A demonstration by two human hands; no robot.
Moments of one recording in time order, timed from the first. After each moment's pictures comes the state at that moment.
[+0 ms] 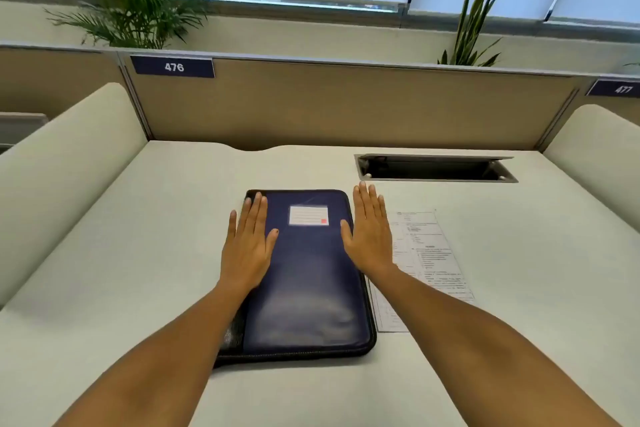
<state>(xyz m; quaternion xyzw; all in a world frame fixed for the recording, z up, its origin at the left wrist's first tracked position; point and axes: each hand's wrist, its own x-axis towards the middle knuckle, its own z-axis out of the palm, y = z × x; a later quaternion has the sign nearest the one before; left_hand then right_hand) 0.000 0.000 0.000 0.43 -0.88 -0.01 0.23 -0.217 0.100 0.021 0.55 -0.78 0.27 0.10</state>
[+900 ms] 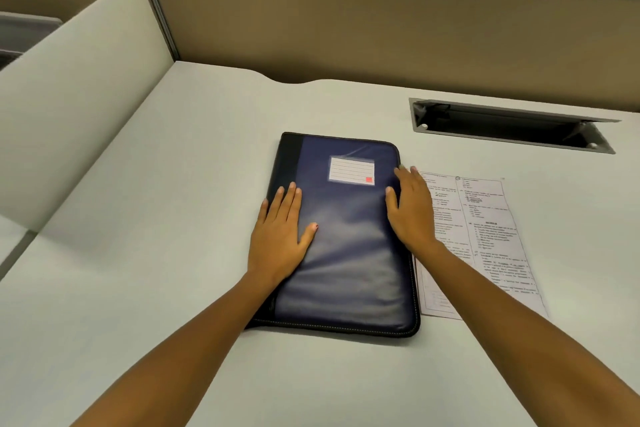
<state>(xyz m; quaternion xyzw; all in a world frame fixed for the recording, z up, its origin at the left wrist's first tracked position) 0.017 0.018 -0.055 0.47 -0.87 -0.09 0.15 -0.231 0.072 -0.027 0.51 -0.79 0.33 -0.03</state>
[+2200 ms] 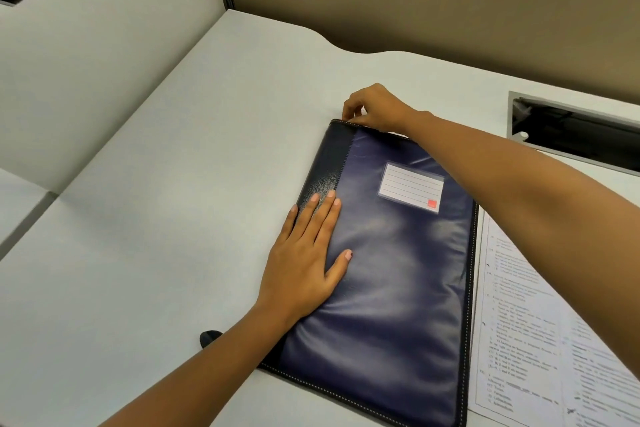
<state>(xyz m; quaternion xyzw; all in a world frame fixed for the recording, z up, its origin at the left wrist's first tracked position) 0.013 0.023 -0.045 0.51 -0.85 -0.09 0.11 -0.208 -0.209 -0.006 0.84 -0.51 0.08 -0.16</state>
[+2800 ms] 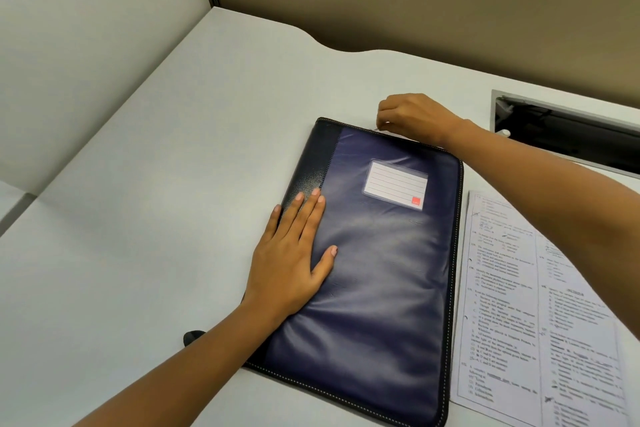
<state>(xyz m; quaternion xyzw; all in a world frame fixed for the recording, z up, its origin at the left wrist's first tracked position) 0.012 0.022 -0.045 0.52 -0.84 -0.09 0.11 -0.281 -0.165 0.004 0.91 -0.41 0.02 0.04</state>
